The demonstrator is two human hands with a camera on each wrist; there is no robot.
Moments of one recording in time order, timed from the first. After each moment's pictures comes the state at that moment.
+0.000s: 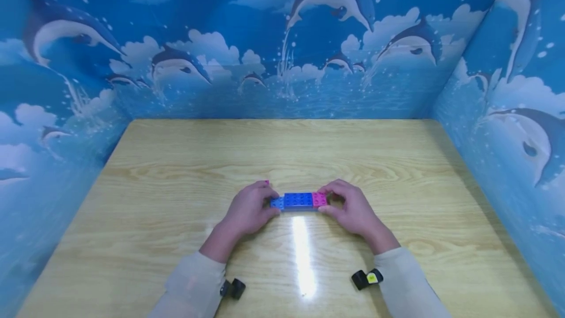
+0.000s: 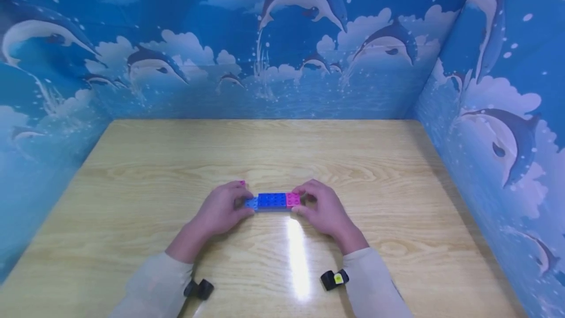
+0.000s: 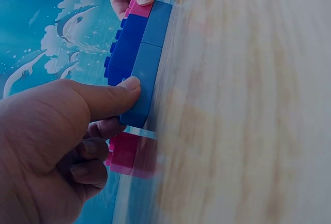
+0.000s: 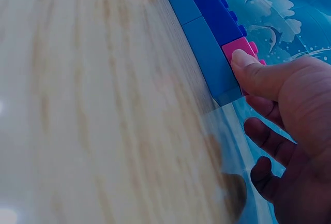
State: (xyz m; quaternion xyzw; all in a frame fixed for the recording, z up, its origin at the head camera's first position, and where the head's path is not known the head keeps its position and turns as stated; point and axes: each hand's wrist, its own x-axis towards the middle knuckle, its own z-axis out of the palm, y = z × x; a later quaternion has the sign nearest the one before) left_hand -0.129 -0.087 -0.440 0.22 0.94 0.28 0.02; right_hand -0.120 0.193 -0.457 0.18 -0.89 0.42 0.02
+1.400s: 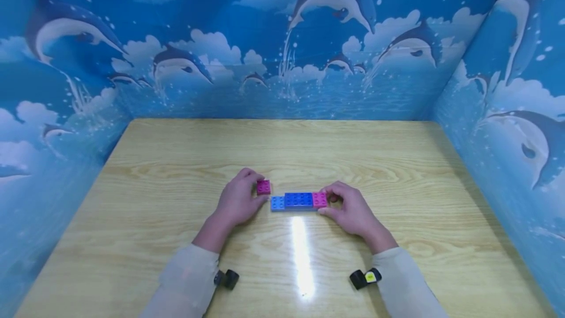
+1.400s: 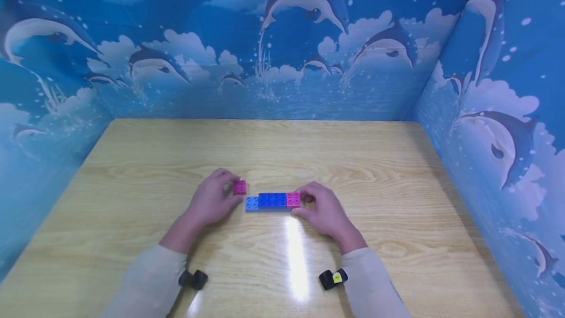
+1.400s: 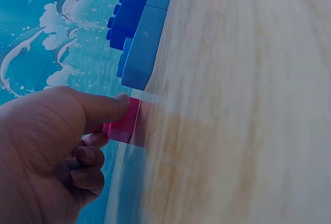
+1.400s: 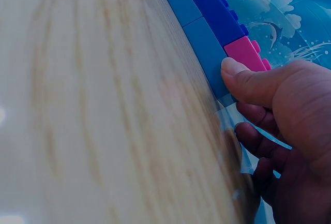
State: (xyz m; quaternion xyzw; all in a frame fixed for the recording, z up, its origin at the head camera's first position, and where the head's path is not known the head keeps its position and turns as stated) left_hand -0.147 -0.104 -0.447 0.12 0.95 0.27 0.00; right_hand -0.119 0.191 -0.462 0.16 -0.90 0.42 0.01
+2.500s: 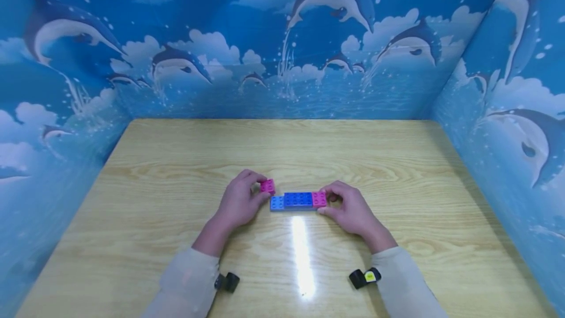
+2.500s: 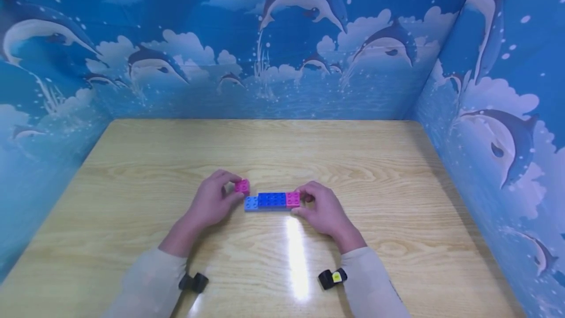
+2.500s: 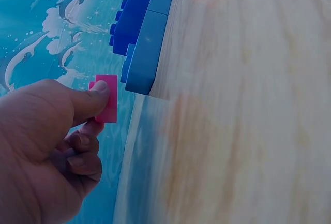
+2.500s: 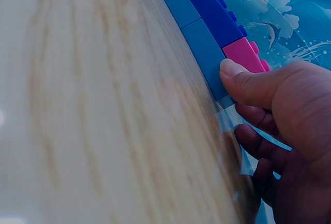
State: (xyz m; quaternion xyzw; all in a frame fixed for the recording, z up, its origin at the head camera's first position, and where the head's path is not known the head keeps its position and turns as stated) left_hand -0.141 -0.099 -0.442 0.11 0.93 0.34 0.00; right_hand -0.119 0.191 -0.460 0.15 -0.90 0.41 0.00
